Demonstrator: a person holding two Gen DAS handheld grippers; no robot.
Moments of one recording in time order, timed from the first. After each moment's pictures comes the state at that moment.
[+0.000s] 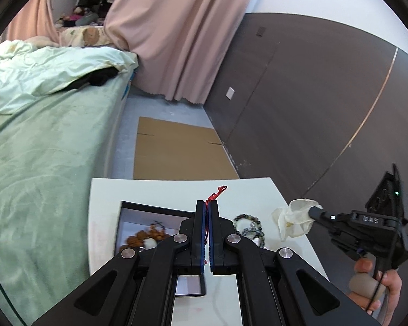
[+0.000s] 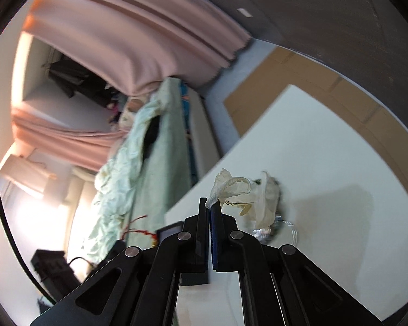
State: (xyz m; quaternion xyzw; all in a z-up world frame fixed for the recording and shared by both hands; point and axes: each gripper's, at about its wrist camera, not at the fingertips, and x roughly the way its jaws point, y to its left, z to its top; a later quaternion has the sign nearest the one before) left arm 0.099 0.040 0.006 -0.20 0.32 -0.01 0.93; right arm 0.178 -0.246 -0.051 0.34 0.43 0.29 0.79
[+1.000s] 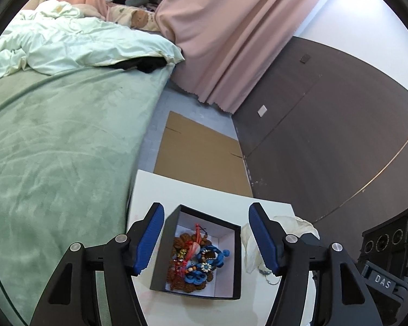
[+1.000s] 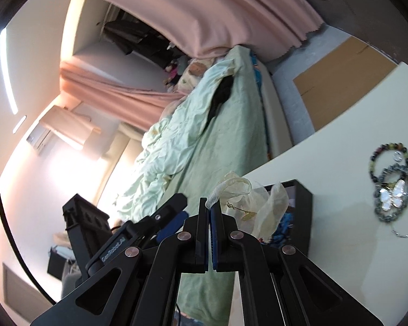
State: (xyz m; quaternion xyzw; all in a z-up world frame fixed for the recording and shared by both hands) left arm 0.078 0.110 -0.001 -0.29 0.31 0.05 0.90; right arm 0.141 -0.111 -0.038 0.29 0.41 0.44 0.74
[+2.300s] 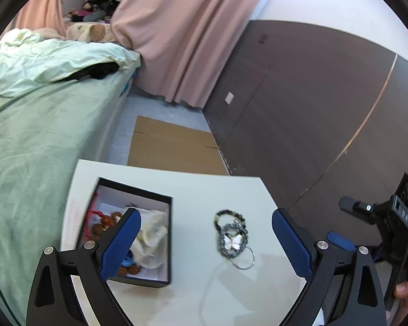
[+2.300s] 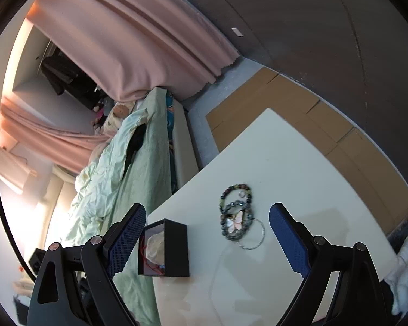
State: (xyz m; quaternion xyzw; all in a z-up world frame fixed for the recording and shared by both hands) left arm 0.089 -0.003 -0.009 -0.22 0.31 -0.02 0.93; right arm 0.155 -0.291 -0.027 0.30 0.43 0.21 0.83
